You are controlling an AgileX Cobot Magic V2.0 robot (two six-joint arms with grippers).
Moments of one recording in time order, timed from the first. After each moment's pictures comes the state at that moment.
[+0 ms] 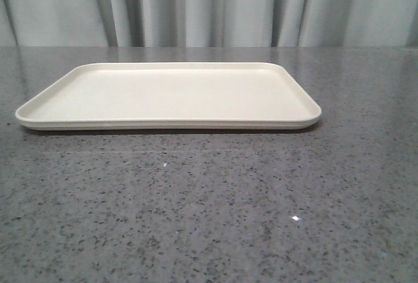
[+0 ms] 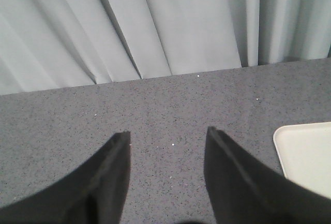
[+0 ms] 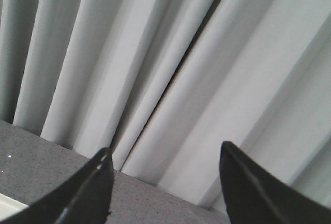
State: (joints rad) left arm -0.08 0.95 -1.67 0.22 1.22 -0.04; right arm 0.15 0.86 -1.47 0.04 0.68 -0.37
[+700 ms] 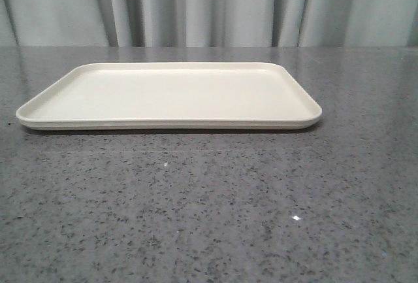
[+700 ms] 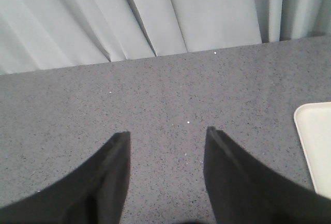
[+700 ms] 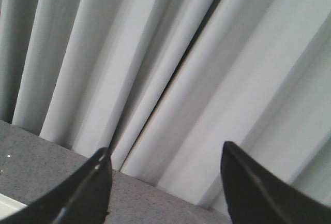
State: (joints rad) left arm -0.08 0.98 -1.67 0.27 1.28 -0.04; right arm 0.15 0.86 -1.47 0.04 0.68 -0.37
